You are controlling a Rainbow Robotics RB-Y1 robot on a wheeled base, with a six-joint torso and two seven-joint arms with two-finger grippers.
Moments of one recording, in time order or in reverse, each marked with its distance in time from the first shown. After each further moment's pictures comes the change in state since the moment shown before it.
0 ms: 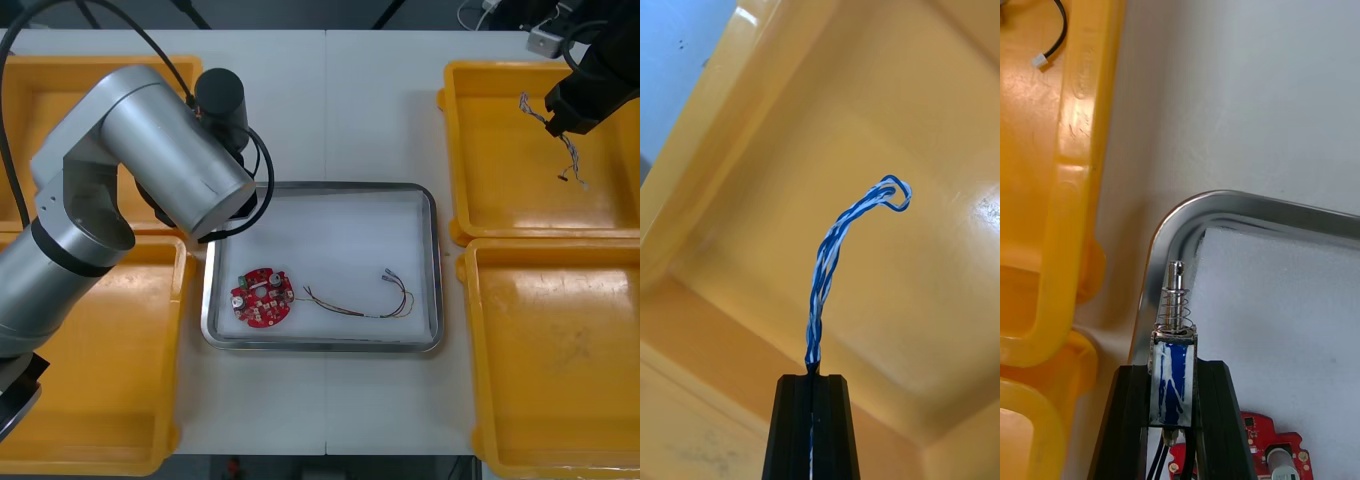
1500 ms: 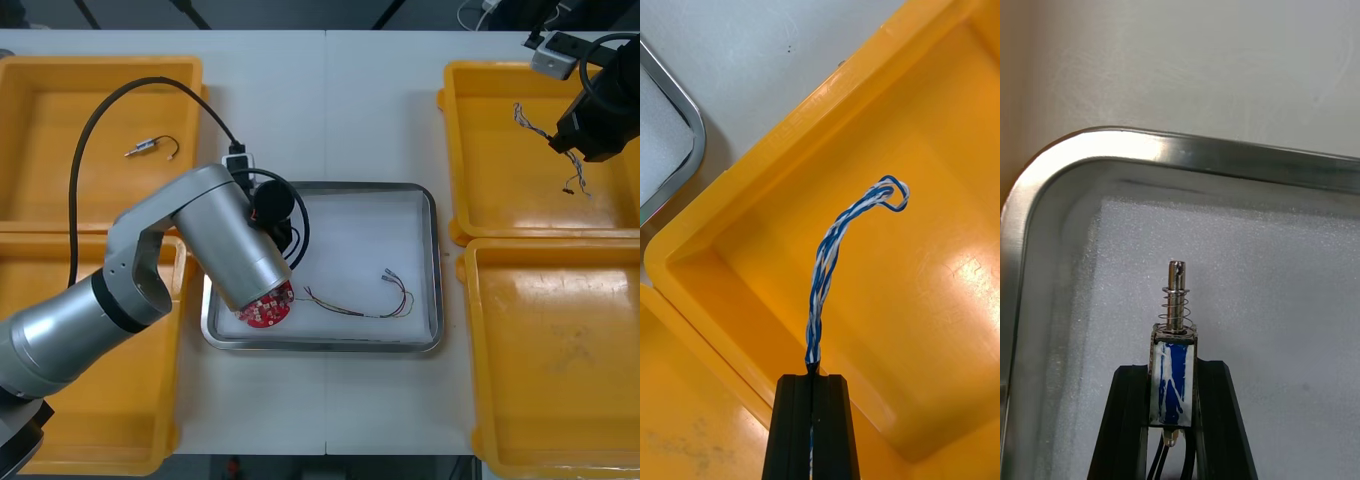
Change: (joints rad) right arm 0.232 -0.046 -0.047 -0.435 -0.167 0.050 0.027; left arm 0.064 -0.020 -0.210 0.103 -0.154 -0.291 0.114
